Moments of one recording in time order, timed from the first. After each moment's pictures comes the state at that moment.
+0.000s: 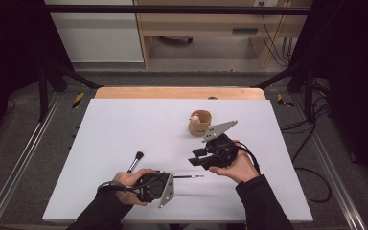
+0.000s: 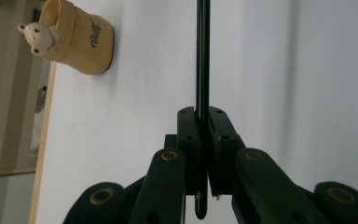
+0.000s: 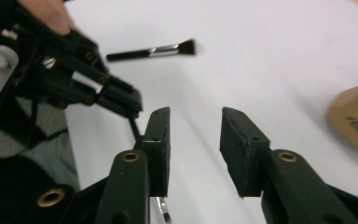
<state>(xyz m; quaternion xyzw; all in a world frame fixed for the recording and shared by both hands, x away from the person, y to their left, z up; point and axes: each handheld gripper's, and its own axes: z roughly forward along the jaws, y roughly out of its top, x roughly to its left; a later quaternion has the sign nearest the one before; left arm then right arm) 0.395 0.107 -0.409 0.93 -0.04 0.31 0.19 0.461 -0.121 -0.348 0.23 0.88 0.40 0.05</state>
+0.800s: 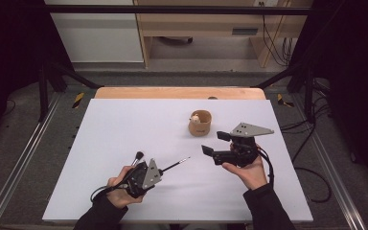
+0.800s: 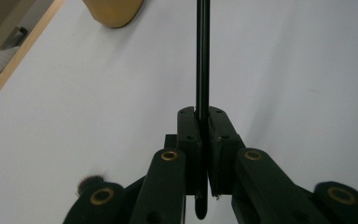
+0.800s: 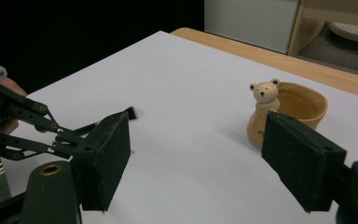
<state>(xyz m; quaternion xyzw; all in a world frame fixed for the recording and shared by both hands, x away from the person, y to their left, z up) 0.409 0.142 -0.415 0.91 0.16 0.25 0.30 0.449 -0.165 -0.352 0.35 0.77 0.52 0.16</state>
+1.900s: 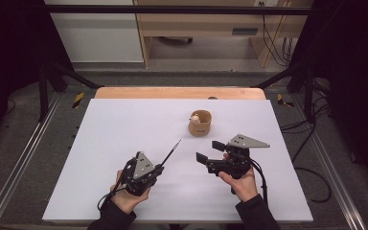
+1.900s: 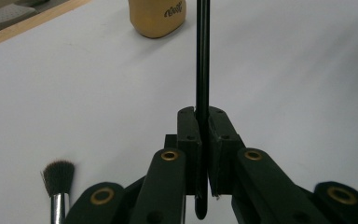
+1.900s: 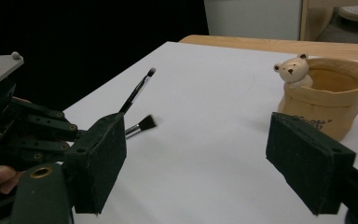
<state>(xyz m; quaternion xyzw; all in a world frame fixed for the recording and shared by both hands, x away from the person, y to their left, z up) 0.408 0.143 -0.418 0.83 0.32 0.21 0.40 0.436 -0.152 -0.384 0.39 0.72 0.56 0.11</state>
